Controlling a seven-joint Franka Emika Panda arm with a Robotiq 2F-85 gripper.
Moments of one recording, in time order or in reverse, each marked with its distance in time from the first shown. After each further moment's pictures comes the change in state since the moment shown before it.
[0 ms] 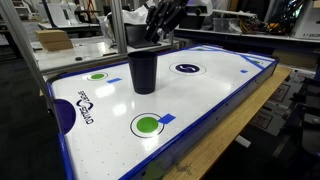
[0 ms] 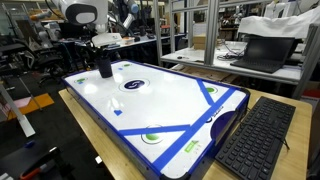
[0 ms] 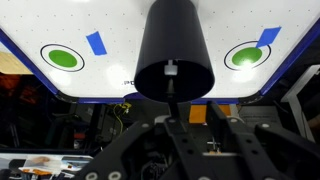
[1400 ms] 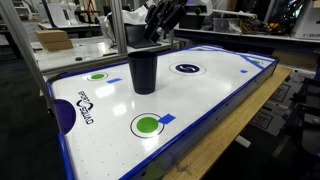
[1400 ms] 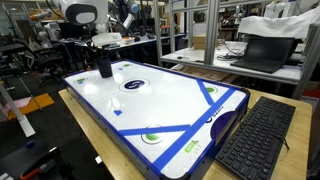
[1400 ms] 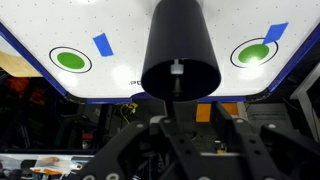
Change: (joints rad) arm 0.000 0.000 0.000 0.000 0.000 0.024 0.030
